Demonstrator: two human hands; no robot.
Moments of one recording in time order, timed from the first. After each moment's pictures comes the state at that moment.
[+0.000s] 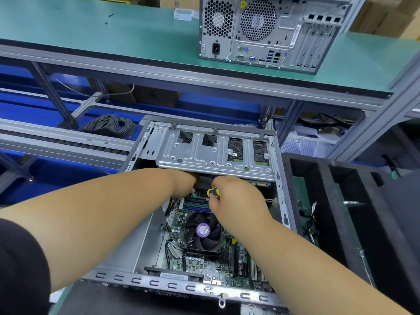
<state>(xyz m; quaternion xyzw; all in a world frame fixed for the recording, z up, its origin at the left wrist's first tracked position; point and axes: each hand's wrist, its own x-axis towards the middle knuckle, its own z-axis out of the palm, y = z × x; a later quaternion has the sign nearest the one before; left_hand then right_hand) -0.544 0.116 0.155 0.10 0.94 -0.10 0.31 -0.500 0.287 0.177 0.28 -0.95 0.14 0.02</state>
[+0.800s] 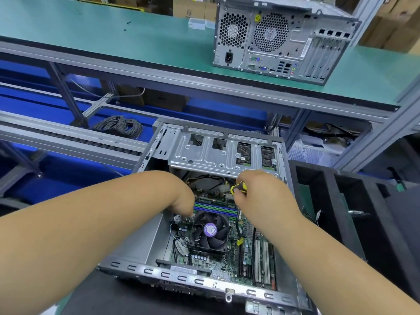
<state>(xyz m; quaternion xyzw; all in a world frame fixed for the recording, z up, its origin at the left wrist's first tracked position) -0.510 0.118 0.173 0.09 0.88 -0.13 0.45 -0.502 0.308 0.208 0.23 -0.97 0.12 0.04</state>
